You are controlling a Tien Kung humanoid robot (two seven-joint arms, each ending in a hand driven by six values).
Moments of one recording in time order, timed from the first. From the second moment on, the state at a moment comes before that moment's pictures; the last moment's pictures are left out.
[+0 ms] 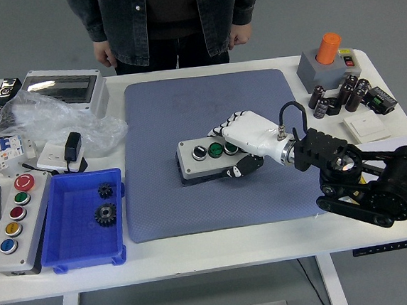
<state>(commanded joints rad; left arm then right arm) -0.01 0.26 -0.38 -0.23 0.27 0.13 0.15 0.89 -0.41 0.11 1.16 -1.87 -0.31 -0.06</state>
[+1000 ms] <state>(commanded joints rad) -0.01 0.26 -0.37 -0.23 0.28 0.14 0.15 0.90 -0.41 0.11 1.18 -1.68 -0.24 -0.16</state>
